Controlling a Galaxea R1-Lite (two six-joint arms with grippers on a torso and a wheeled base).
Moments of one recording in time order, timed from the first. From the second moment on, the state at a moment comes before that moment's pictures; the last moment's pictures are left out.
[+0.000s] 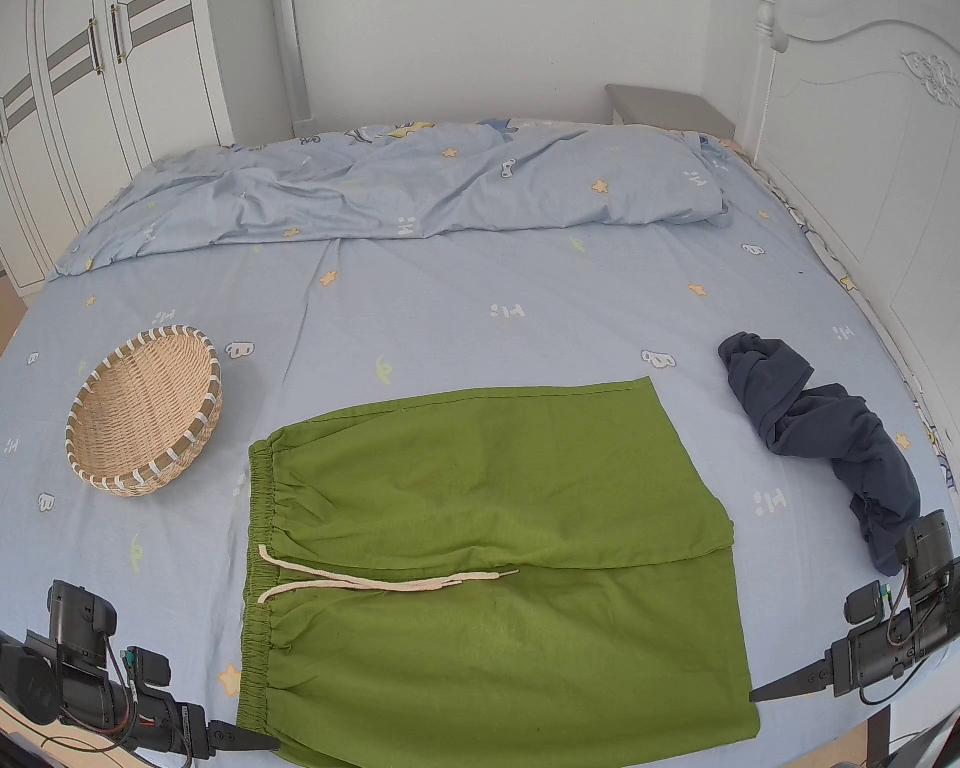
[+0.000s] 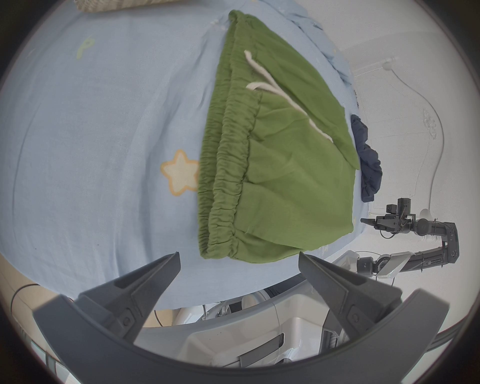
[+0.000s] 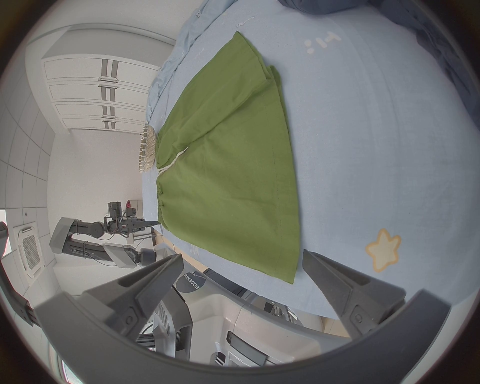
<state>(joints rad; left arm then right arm) 0.09 1.49 -0.07 -0.21 -0.57 -0.09 -0.05 1.50 -0.28 0.05 0.75 -0.01</state>
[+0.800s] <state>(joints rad) 0.09 1.72 -0.06 -0.42 -0.64 -0.10 -0.05 1.51 -0.26 0.04 0.75 -0.01</state>
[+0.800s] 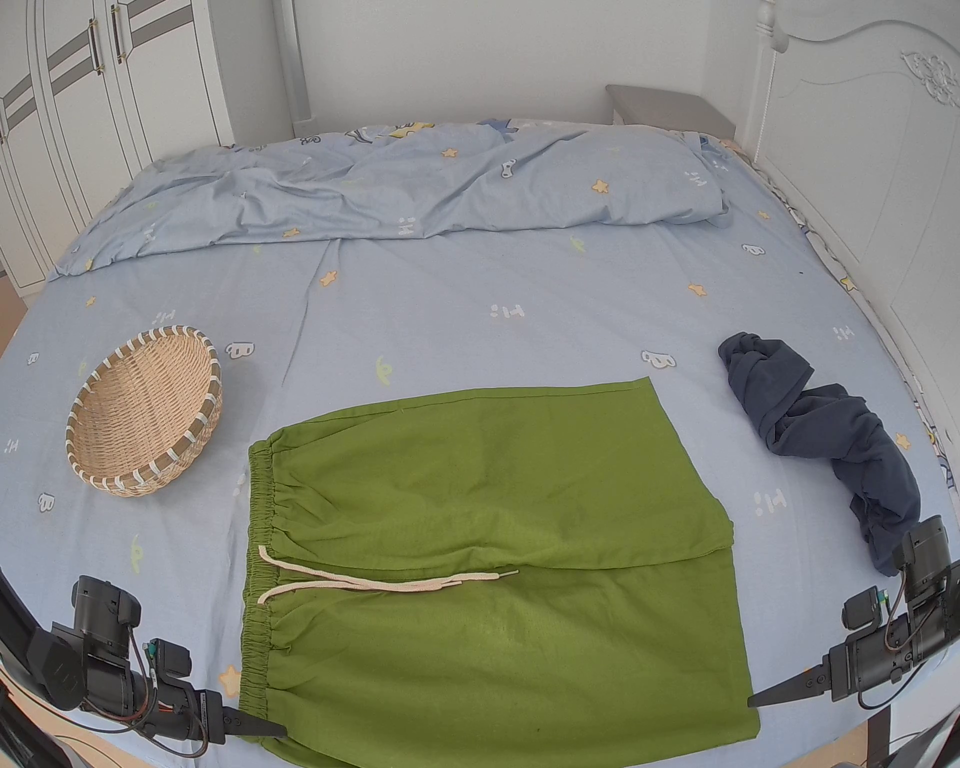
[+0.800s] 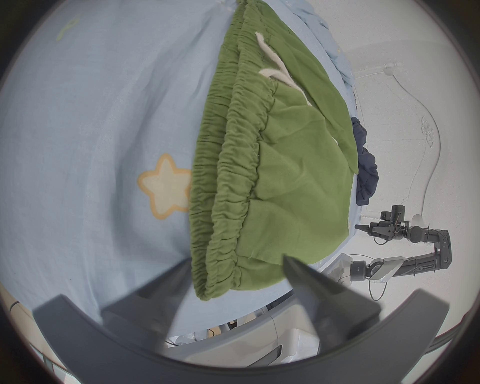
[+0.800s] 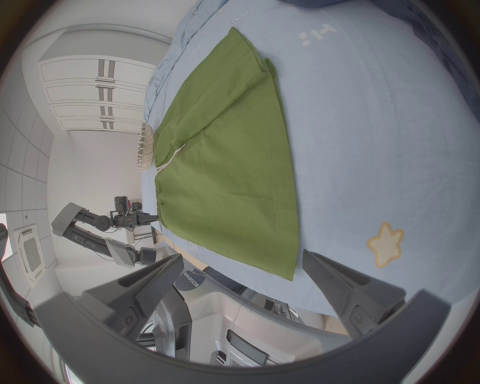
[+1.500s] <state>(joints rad) 0.11 1.68 -0.04 -0.42 -0.65 -0.11 0.10 1.68 -0.16 -0.17 0.69 0.01</state>
